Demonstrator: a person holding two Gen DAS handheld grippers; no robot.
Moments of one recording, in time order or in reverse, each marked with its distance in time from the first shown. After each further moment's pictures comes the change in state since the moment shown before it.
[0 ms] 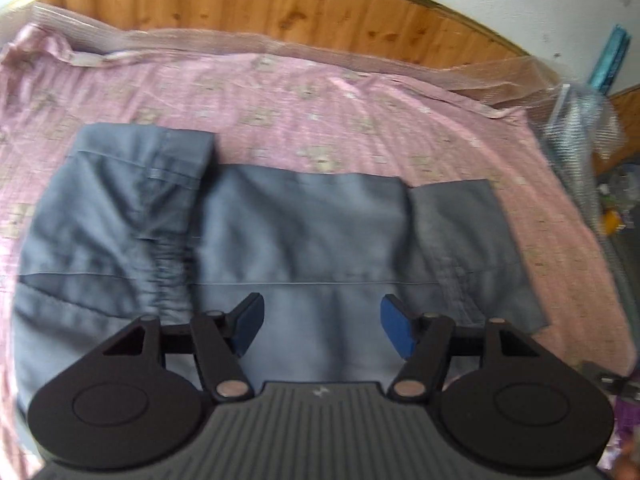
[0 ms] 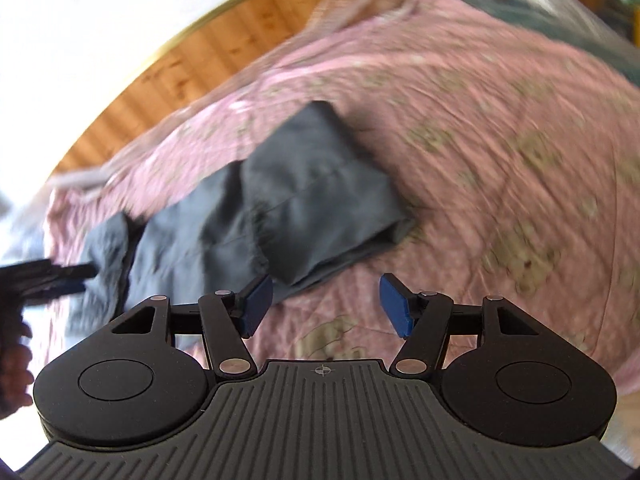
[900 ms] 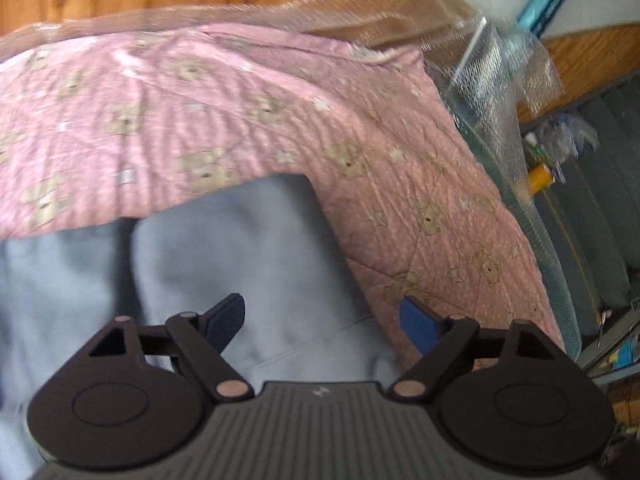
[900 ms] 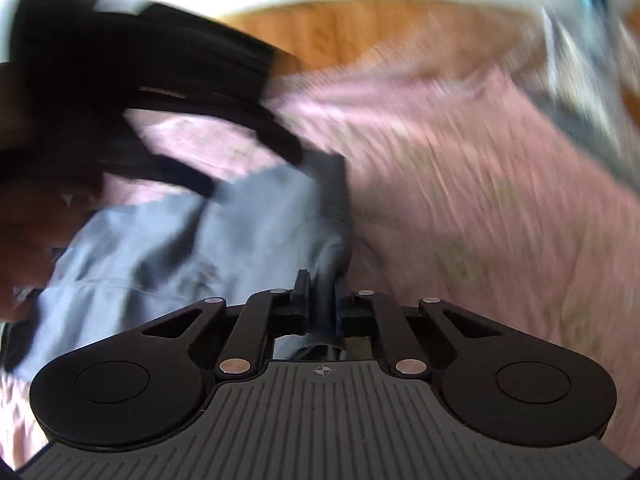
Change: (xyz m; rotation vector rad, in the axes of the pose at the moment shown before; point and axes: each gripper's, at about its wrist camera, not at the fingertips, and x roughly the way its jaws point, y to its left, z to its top) left arm 0.177 -0.196 0.089 0.126 0.177 -0.165; right arm 0.089 0.044 0.050 -0.479 -0.152 -0.022
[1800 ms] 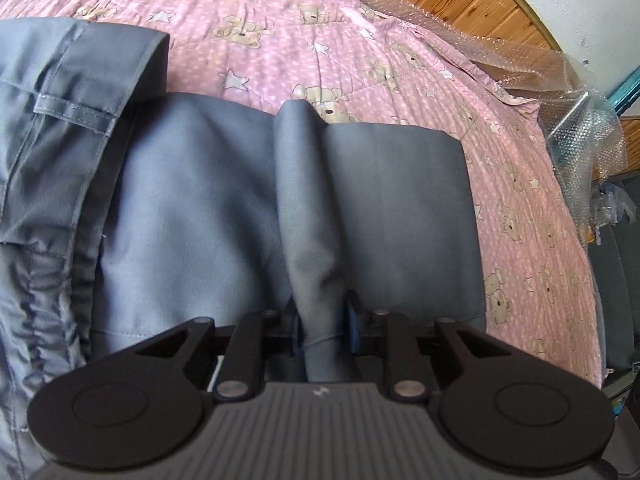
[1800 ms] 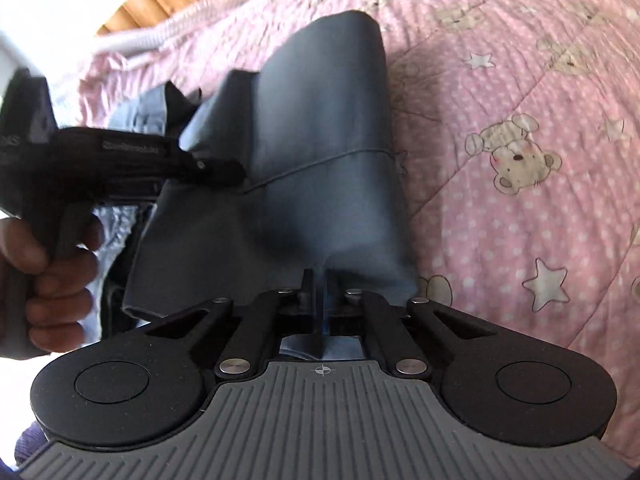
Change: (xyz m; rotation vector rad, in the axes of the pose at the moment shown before) left arm -0.067 0.240 -0.098 -0.271 -0.037 0.022; right arm 0.093 0.107 -0.032 0.146 0.441 0.260
